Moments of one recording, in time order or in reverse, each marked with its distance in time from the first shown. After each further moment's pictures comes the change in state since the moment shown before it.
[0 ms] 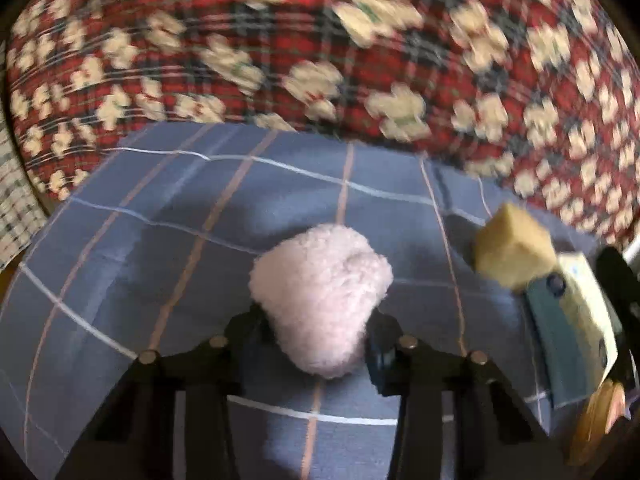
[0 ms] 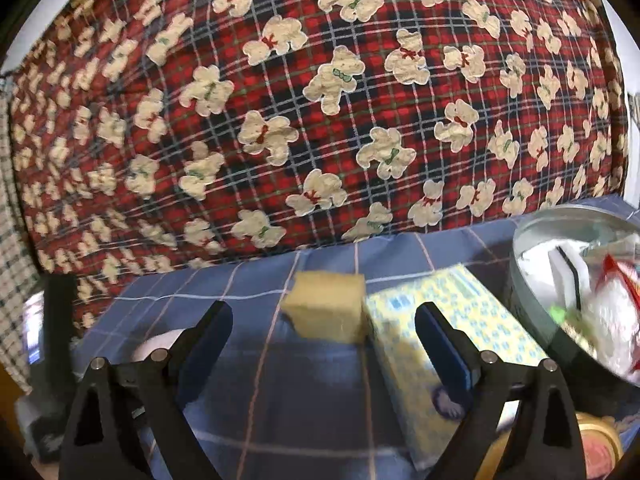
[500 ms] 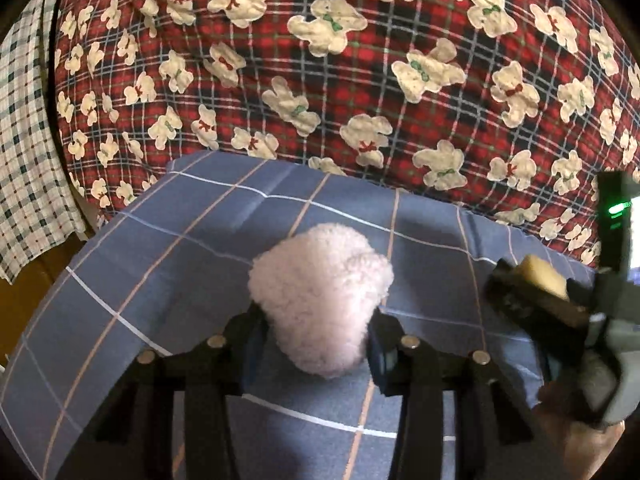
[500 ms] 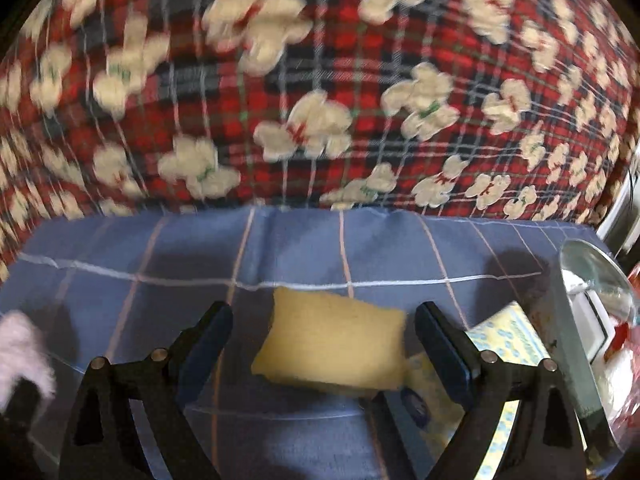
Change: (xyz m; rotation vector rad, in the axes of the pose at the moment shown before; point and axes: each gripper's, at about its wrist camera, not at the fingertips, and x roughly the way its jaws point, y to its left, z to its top) left arm -0.020 0.021 0.015 -0.063 -0.098 0.092; right arm 0.118 0.030 0.028 -0.157 0.244 -0.295
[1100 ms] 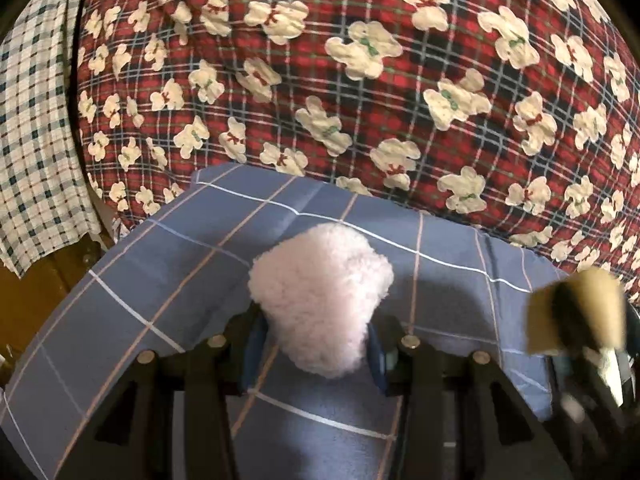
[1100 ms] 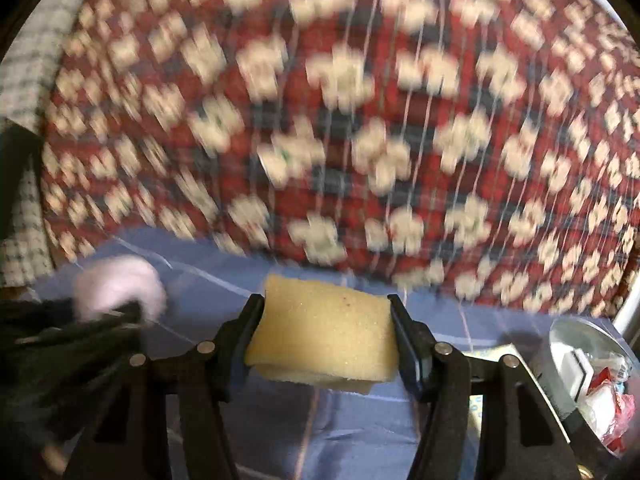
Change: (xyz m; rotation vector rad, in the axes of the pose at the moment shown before) left arm -0.009 0.023 0.002 -0.045 -0.064 0.035; right arm -0.092 0.046 -0.043 -0.234 -0.300 0.145
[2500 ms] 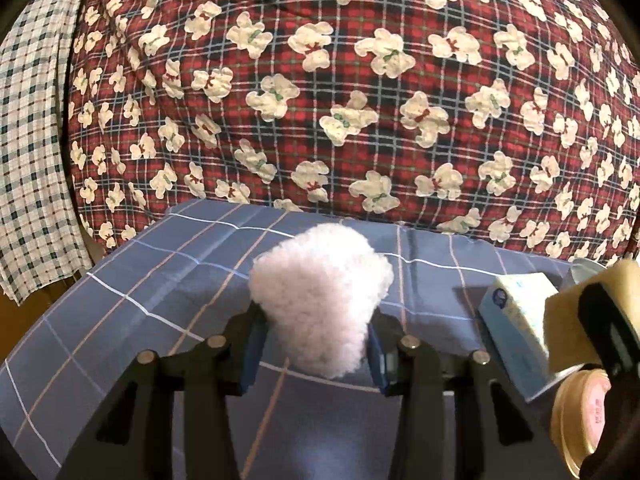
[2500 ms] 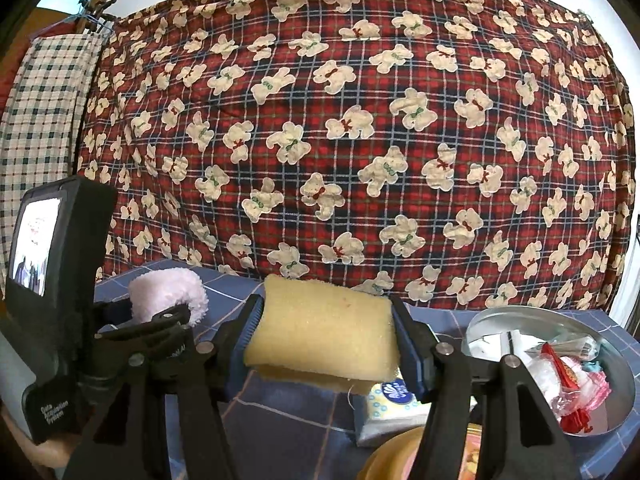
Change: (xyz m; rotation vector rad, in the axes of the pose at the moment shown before) left arm -0.072 -0.073 -0.057 0.112 -0.171 -0.053; right arm -0.109 -0.079 -0.050 0.074 -0.230 0.083
